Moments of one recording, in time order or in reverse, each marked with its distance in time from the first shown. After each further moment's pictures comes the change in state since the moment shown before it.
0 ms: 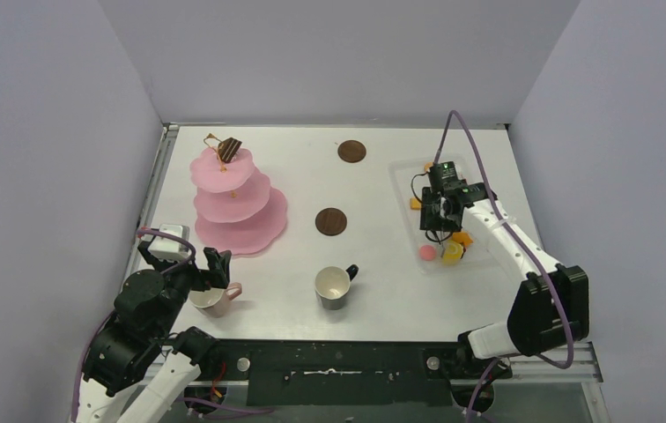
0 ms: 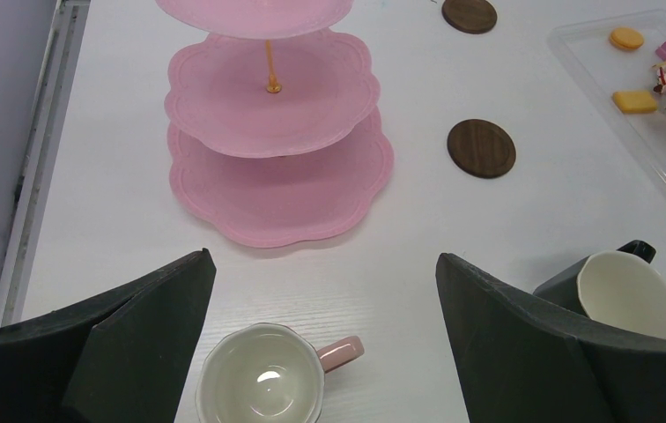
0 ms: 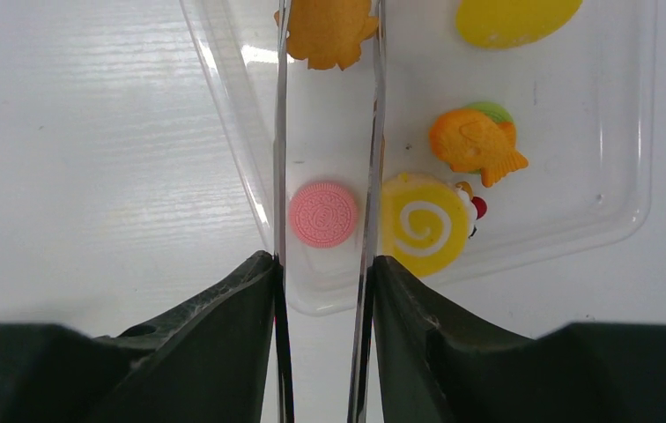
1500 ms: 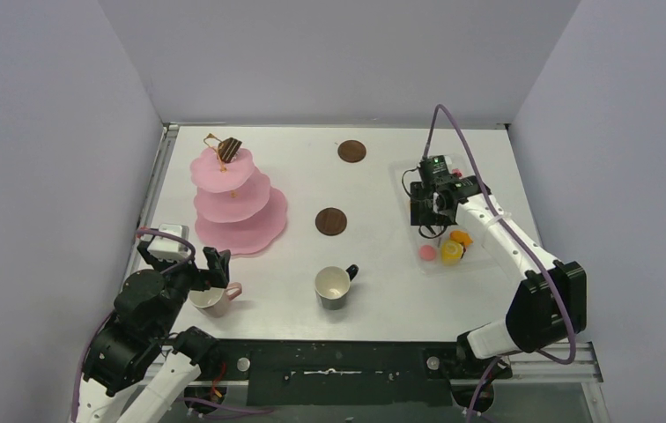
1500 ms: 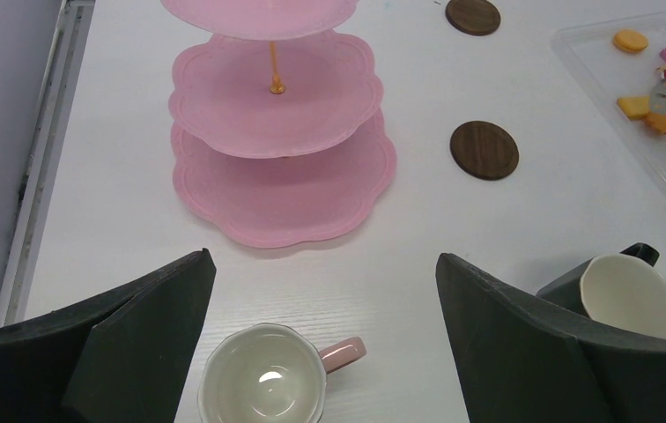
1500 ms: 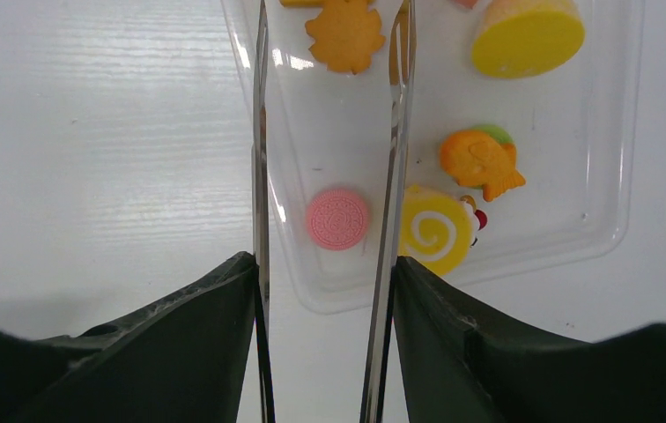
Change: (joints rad) left arm 0.000 0.000 0.000 0.000 -0.010 0.000; right arm 0.072 0.003 0.100 -0.050 0.045 -0.024
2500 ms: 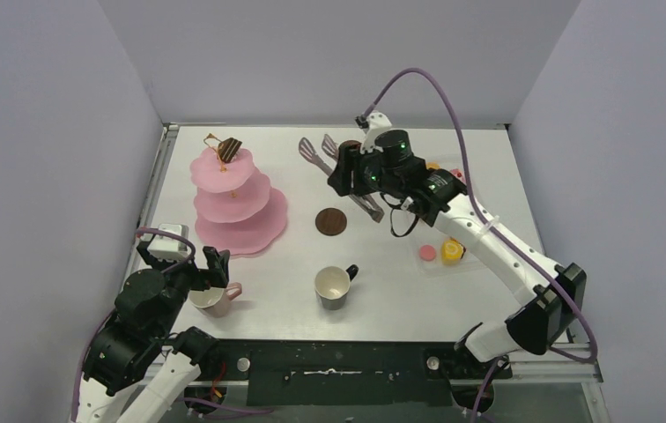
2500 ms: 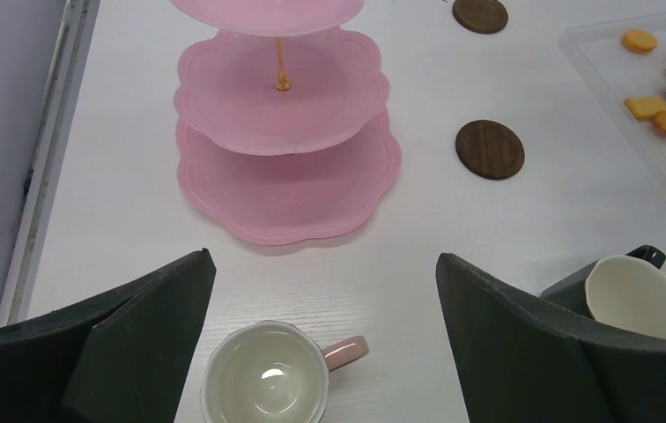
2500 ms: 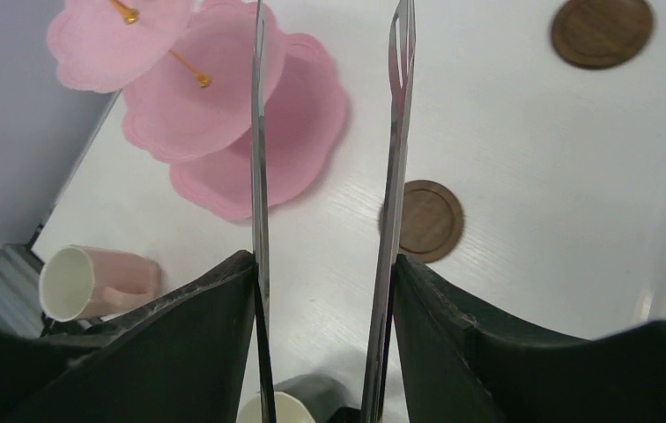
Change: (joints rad) left arm 0.000 0.006 0.002 -0.007 -0.013 -0.006; right arm 0.357 0.054 0.274 0.395 -0.323 0.104
